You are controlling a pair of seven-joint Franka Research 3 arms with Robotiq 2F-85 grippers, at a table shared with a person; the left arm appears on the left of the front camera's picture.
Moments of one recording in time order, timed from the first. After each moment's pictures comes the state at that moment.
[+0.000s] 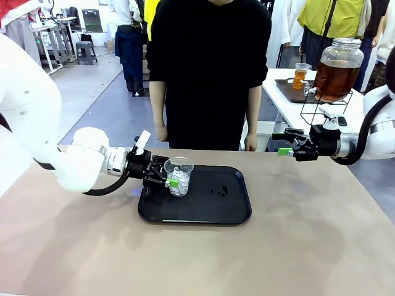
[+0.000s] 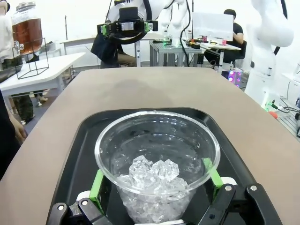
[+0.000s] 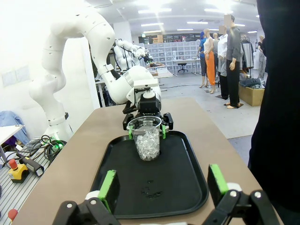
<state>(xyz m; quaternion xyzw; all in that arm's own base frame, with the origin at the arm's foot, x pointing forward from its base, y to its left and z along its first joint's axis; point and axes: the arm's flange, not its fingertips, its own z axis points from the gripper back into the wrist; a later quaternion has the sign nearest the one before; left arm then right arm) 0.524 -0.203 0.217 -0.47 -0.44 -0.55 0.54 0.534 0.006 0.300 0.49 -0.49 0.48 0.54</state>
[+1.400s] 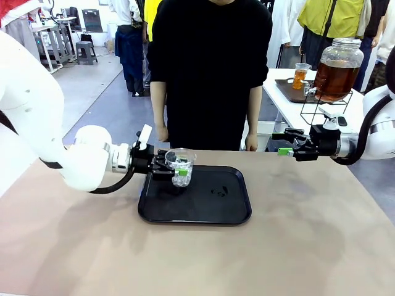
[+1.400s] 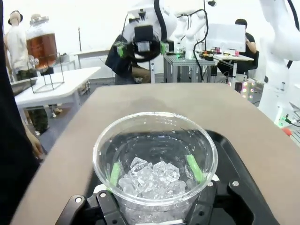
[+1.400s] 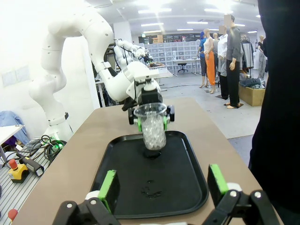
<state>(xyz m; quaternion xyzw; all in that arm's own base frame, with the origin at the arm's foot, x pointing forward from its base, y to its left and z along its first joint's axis) 0.531 -0.216 0.247 -0.46 -0.48 -0.53 0.53 0.534 0.006 0.300 0.49 -0.49 0.48 0.54</state>
